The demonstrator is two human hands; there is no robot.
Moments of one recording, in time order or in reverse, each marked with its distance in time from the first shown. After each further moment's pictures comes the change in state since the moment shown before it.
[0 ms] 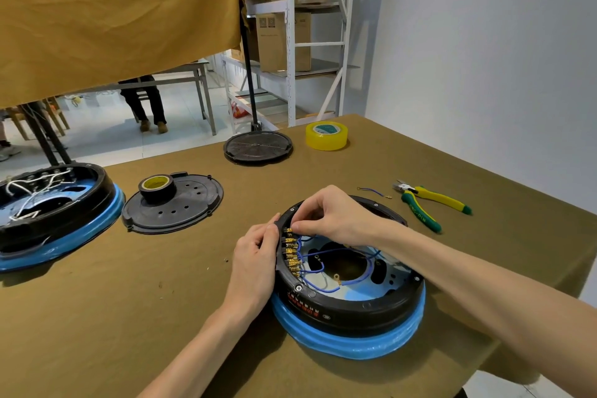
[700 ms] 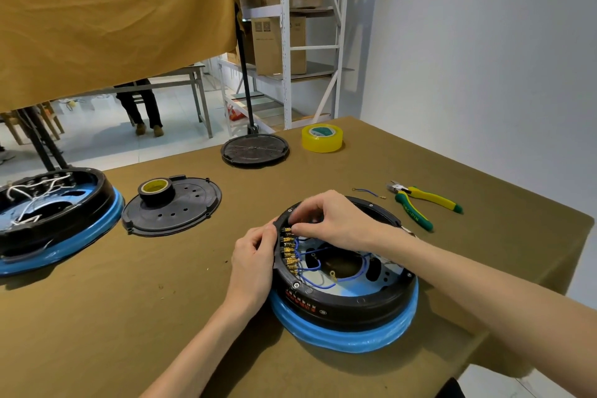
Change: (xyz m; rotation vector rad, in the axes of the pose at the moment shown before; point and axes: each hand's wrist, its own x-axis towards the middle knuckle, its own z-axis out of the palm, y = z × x) left_hand -0.001 0.000 0.002 -0.062 0.023 -0.074; right_hand -0.015 -0.007 0.000 -0.103 0.080 -0.018
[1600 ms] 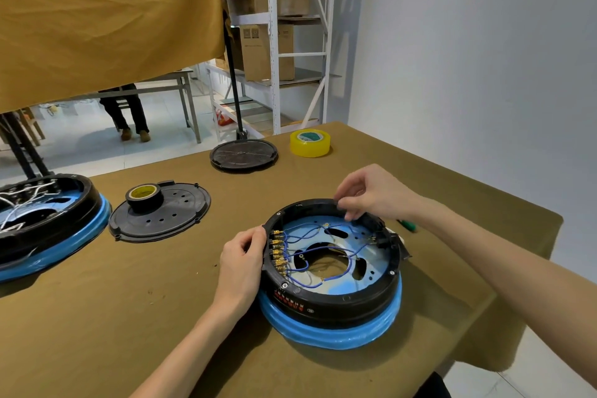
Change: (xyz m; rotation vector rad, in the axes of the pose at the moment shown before) left_hand 0.000 0.000 -0.004 0.067 -0.037 0.072; right_hand -0.022 0.028 -0.080 0.054 0.076 0.216
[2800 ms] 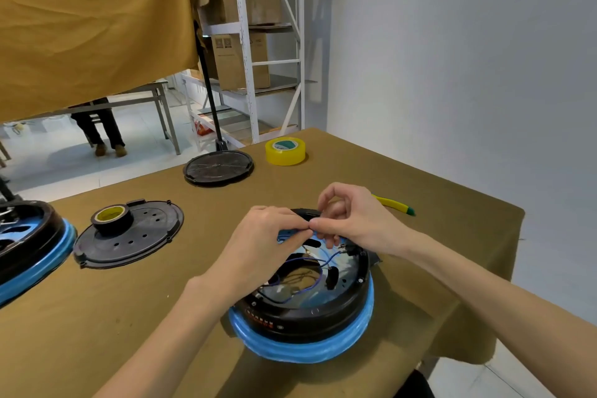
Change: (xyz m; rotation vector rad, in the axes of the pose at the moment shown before) left_hand 0.015 0.083 0.040 0.660 -0.391 0.712; right_hand -0.050 -0.008 0.008 0.385 0.048 -0.113
